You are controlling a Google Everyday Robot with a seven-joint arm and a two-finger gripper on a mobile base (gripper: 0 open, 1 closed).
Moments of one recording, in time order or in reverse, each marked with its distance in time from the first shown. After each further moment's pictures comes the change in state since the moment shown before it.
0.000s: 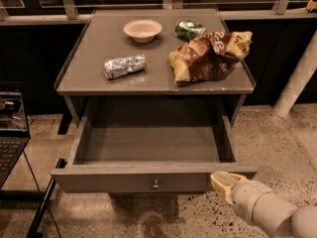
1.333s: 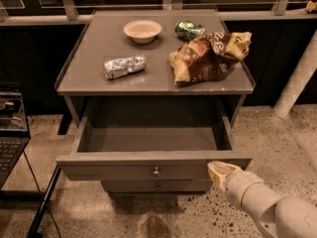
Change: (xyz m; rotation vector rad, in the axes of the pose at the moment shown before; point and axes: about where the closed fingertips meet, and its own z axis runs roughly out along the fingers) arm -0.010 -0.025 0.042 0.061 -0.077 0.029
